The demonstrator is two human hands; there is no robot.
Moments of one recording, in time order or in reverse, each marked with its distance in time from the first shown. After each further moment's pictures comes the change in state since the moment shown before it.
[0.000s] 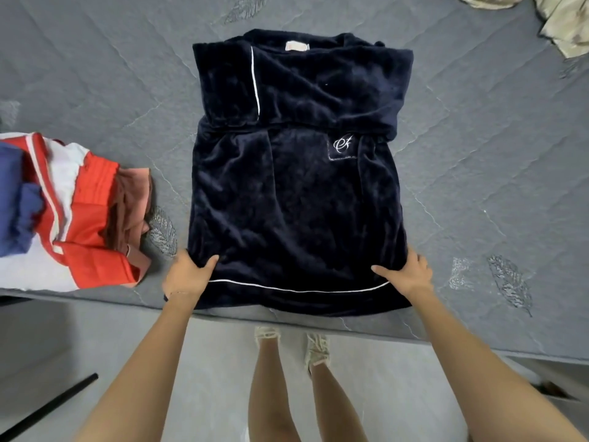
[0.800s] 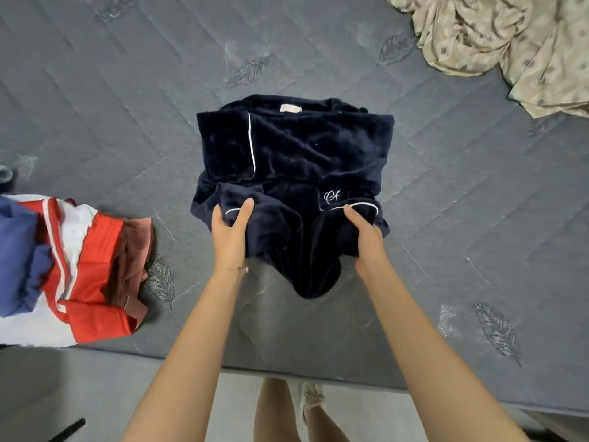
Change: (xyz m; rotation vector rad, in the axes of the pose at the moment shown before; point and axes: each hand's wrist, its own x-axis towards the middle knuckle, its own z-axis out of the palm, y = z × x) left_hand -0.024 0.198 -0.057 -1.264 -0.156 0.164; right_hand -0.031 -0.184 -0.078 1.245 -0.198 -0.027
